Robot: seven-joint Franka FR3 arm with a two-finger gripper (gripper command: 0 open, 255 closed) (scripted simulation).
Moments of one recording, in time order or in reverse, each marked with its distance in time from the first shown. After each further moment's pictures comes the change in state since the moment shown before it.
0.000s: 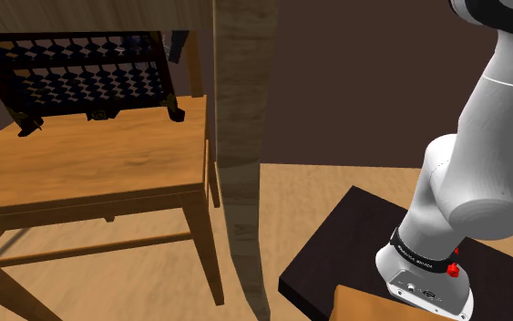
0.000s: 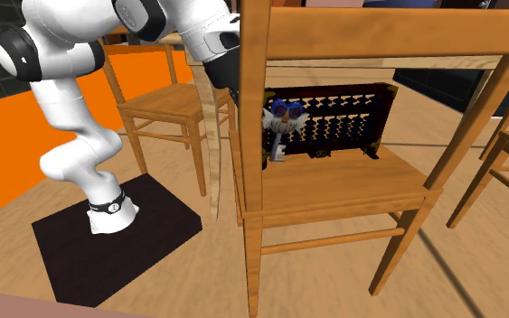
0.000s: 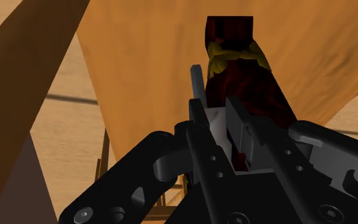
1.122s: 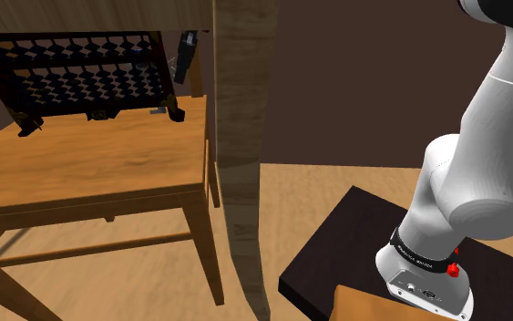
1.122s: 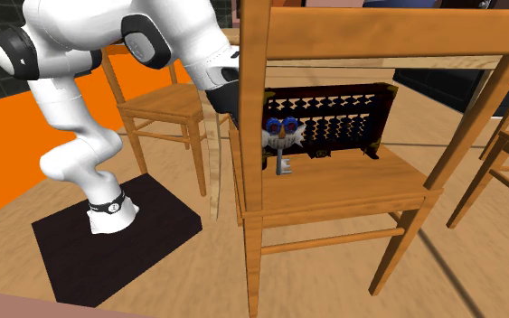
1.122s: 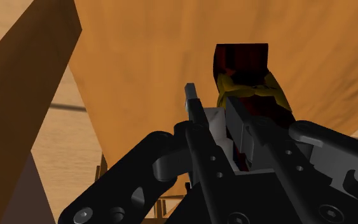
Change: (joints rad) arm 0.003 -0.033 0.004 -0.158 0.009 0.121 -0.036
